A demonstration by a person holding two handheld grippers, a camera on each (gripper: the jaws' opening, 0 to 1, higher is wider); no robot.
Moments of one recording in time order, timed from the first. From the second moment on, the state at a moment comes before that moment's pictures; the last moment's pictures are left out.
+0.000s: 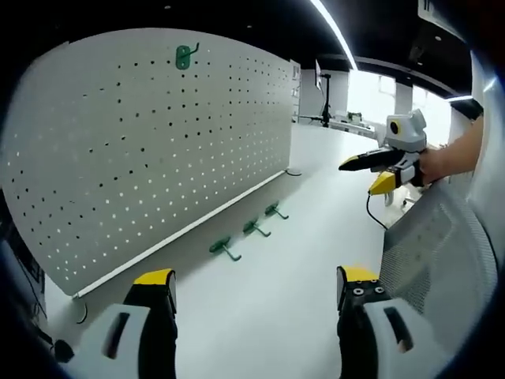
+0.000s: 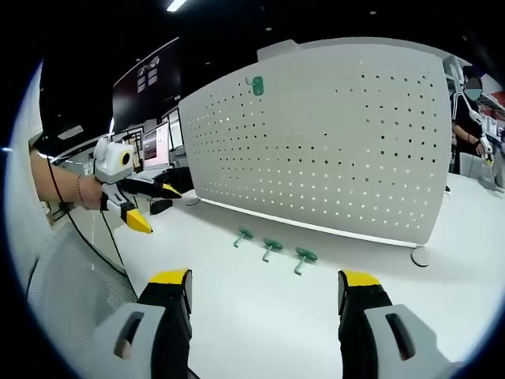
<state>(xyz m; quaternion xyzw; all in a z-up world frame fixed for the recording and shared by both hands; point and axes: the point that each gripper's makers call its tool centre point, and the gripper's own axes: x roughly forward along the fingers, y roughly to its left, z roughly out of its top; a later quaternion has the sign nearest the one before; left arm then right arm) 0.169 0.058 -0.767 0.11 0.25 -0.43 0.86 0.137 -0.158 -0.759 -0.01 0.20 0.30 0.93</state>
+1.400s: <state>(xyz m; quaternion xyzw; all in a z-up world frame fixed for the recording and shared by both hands) 0.203 0.038 -0.819 0.22 0.33 -0.51 0.76 0.135 -0.158 -0.766 -0.02 0.21 0.30 0.93</state>
